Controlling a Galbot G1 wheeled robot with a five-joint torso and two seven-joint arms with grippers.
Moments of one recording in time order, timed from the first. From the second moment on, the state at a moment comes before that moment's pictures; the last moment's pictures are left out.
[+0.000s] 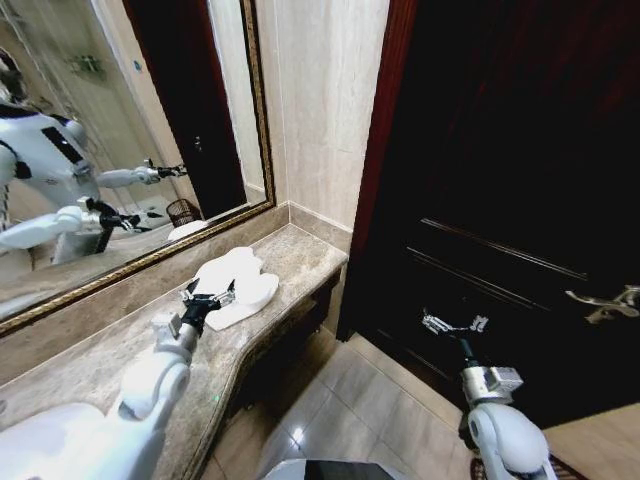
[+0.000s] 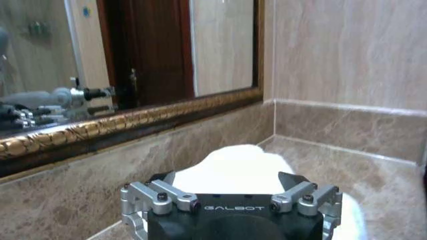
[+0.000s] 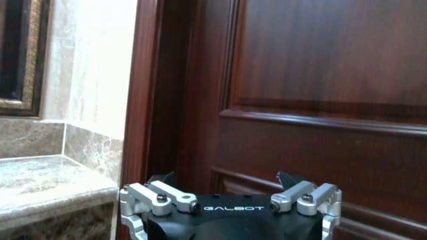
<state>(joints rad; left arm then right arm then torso) 1.39 -1.04 -0.70 -2.09 -0.53 0.38 -0.13 -1.59 1.41 0.80 2.11 0.17 0.02 -0.09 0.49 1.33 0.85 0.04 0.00</state>
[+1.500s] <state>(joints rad) 0.94 -0.89 -0.36 -1.68 -0.71 0.54 -0.11 -1.61 1.42 0.89 2.06 0.25 0.13 -0.02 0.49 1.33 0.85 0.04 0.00</state>
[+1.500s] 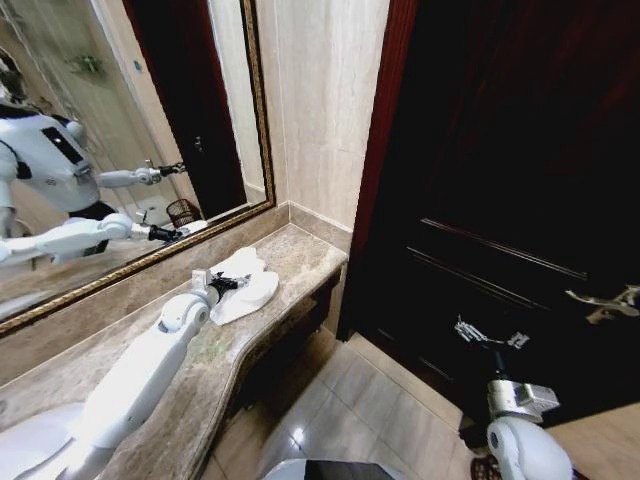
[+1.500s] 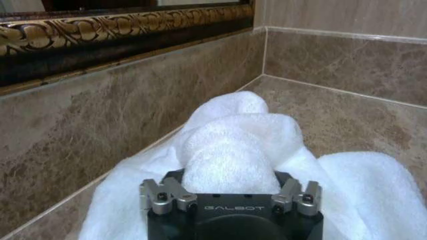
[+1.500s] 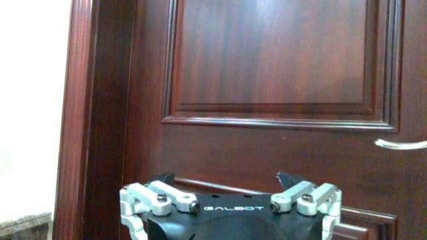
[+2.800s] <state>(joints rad) 1.29 -1.00 -0.64 -2.07 -0.55 0.26 -0.07 -1.63 1.49 0.85 2.17 0.17 0.09 -0.02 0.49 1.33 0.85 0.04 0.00</state>
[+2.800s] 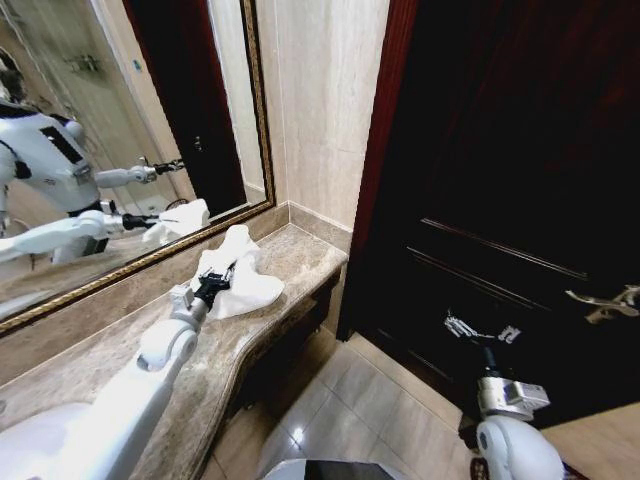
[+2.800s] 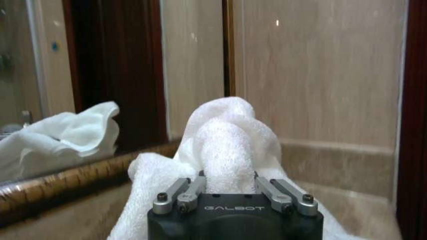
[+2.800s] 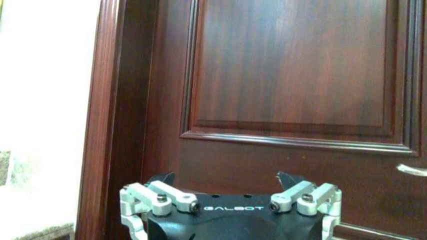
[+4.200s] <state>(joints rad) 1.56 -1.19 -0.72 -2.20 -0.34 0.06 0.01 -1.75 1.55 0.86 2.28 0.18 0.10 -0.05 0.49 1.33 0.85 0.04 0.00</state>
